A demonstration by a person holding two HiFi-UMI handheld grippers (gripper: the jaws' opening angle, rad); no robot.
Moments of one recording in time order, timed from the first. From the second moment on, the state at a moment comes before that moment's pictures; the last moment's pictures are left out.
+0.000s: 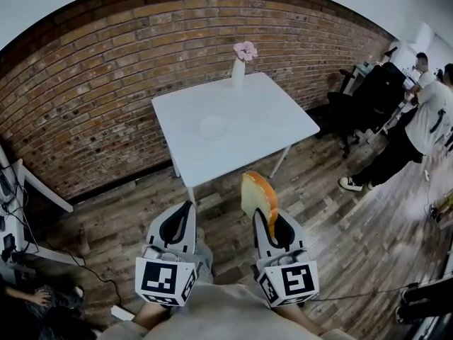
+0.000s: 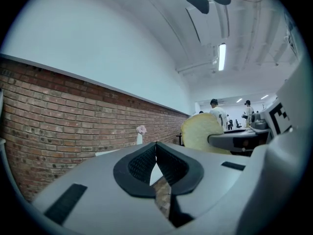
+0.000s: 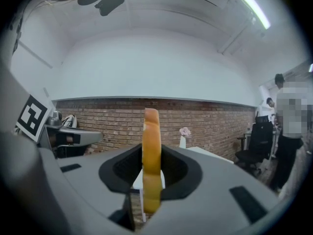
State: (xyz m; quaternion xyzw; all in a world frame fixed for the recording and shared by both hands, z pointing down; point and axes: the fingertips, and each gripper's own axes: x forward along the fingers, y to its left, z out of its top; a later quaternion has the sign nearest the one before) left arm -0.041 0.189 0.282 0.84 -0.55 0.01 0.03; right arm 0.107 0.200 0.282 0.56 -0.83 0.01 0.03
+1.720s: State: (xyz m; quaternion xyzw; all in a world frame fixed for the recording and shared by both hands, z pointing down) left arm -0.038 -0.202 0.298 0.87 -0.48 0.06 0.06; right arm 0.074 -0.182 0.306 0.57 -0.82 0.05 0.08
